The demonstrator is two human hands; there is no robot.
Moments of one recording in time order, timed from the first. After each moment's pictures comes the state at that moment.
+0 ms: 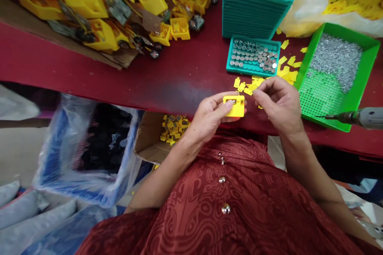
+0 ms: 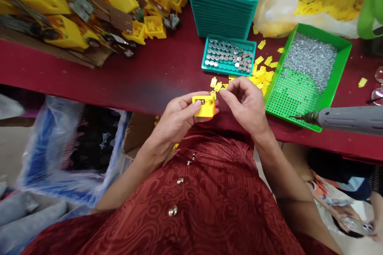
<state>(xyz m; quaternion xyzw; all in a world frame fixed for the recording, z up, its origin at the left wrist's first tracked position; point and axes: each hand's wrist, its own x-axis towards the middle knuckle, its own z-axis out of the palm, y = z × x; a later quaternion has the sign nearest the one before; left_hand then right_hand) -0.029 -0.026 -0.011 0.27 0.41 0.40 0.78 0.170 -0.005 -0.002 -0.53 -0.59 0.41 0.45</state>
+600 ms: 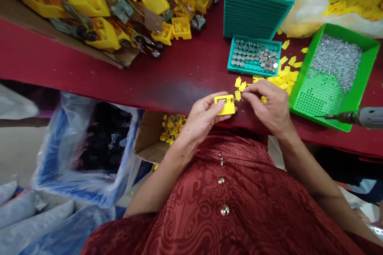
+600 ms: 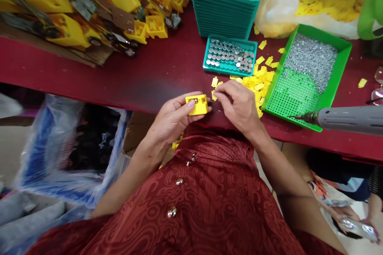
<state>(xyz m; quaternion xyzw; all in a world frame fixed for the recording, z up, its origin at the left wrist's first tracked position) -0.039 -0.029 -0.010 0.17 0.46 0.43 0.76 0.165 -0.001 -0.026 -0.46 -0.78 0.16 0.39</state>
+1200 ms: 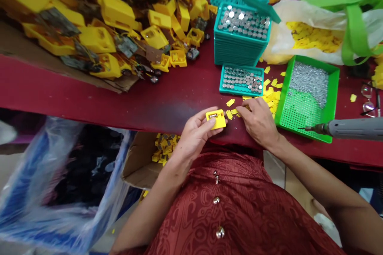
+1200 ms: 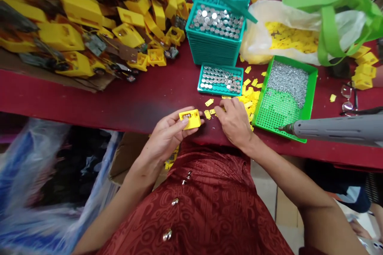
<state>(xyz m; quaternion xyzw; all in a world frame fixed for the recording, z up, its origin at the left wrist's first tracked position) -0.044 -0.023 -0.012 0.19 0.45 0.44 0.75 0.181 0.000 -0.037 -0.48 -0.86 -0.09 0.14</state>
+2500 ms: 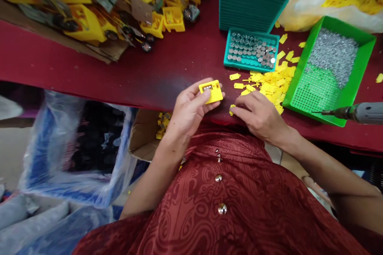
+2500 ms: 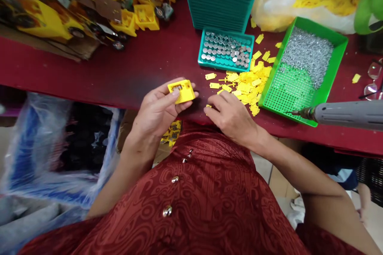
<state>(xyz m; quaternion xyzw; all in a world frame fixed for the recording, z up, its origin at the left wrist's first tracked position) -0.051 -0.019 -0.008 0.21 0.48 0.48 0.71 0.175 -0.025 -0.016 -0.32 -0.92 0.00 0.20</state>
